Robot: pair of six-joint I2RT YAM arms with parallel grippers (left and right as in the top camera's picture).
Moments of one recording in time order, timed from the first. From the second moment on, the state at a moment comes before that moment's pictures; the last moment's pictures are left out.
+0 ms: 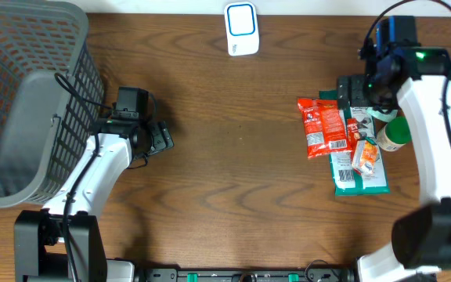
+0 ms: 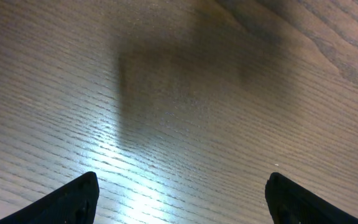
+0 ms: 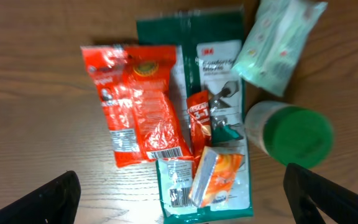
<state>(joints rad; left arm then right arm) -0.10 1.56 0.96 -0.67 -0.01 -0.48 0.01 1.71 1.68 -1.21 0.06 0.04</state>
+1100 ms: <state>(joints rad) -0.10 1.56 0.96 -0.67 -0.01 -0.48 0.08 0.14 0.98 -1.01 0.13 -0.06</state>
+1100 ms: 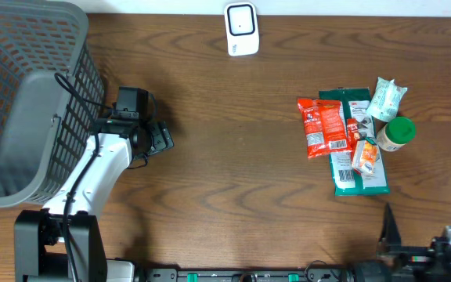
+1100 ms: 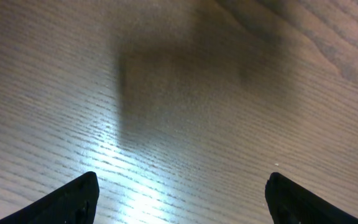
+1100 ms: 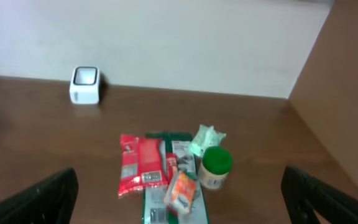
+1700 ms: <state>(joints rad) -0.10 1.56 0.96 -0.67 -0.01 -0.48 0.09 0.01 0.34 0.01 0.07 -0.06</state>
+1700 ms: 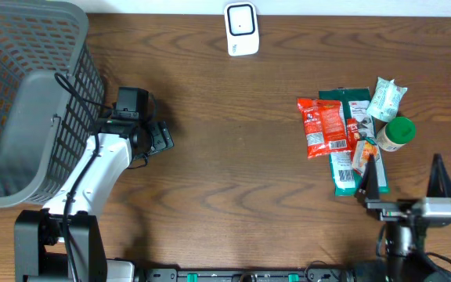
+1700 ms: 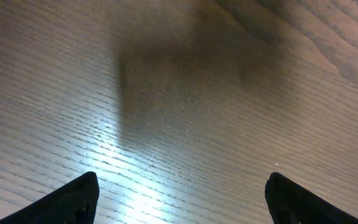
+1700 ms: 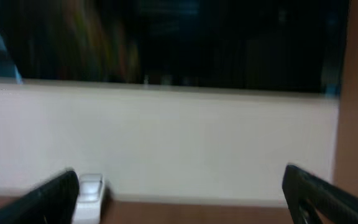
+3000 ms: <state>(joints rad) -0.10 1.56 0.96 -0.67 -0.01 -0.48 0.09 0.01 0.01 -0.07 -0.02 -0.03</state>
